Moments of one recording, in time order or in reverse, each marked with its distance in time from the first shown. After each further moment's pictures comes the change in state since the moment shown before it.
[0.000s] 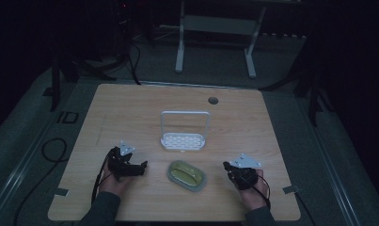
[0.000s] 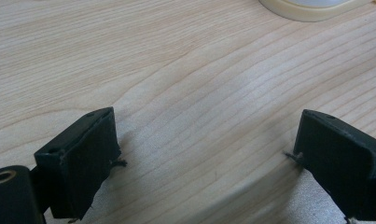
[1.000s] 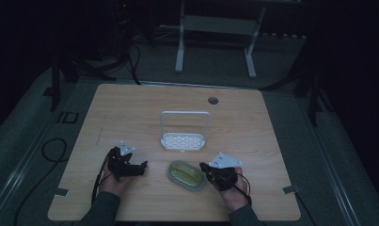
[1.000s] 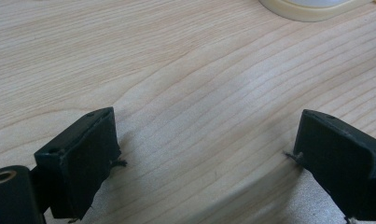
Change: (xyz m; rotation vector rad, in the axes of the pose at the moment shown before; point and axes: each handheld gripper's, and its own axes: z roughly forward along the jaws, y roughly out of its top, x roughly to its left) left arm 0.000 0.000 0.000 0.000 0.000 0.000; right arm 0.051 0.035 0.009 -0.073 0.190 -0.033
